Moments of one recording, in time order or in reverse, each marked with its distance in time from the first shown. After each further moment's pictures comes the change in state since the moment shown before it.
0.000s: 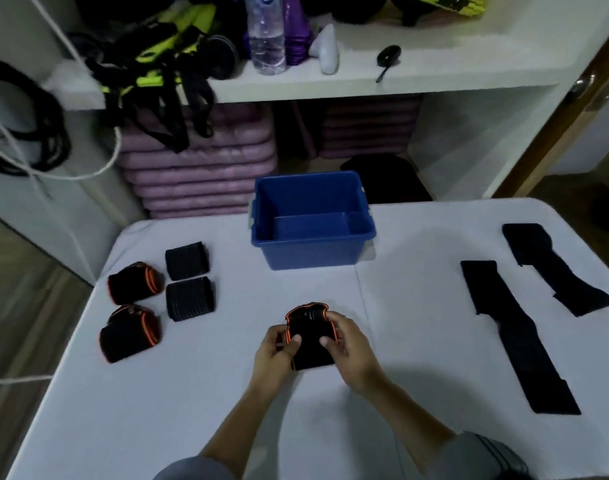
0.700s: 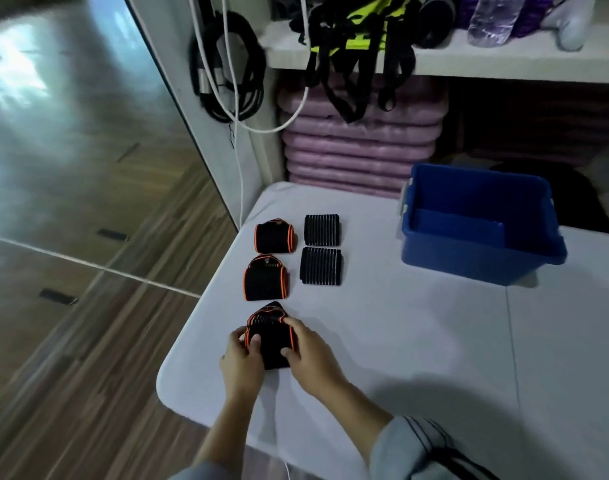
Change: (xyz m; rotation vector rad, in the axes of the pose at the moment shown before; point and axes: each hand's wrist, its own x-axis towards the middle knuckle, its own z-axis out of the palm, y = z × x) left_hand -0.034 -0.083 -0.196 0.061 0.712 -0.200; right_hand -0.004 -0.102 0.223 -0.172 -0.488 -0.187
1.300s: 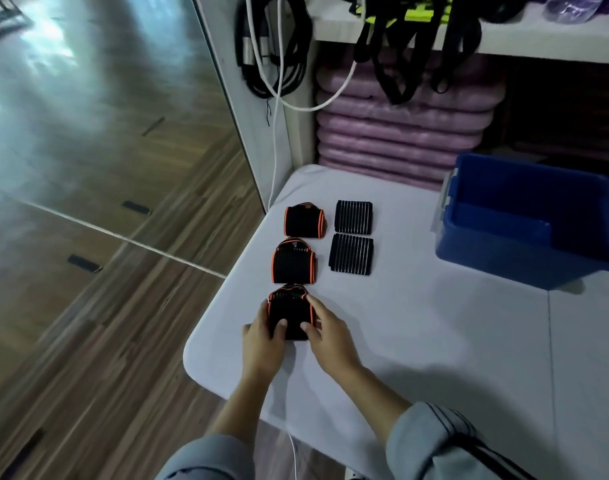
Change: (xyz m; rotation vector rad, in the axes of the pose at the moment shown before) left_hand 0.006 0.001 -0.017 0.243 -0.130 0.211; right_hand 0.013 -0.005 0.016 0.087 0.066 -0.007
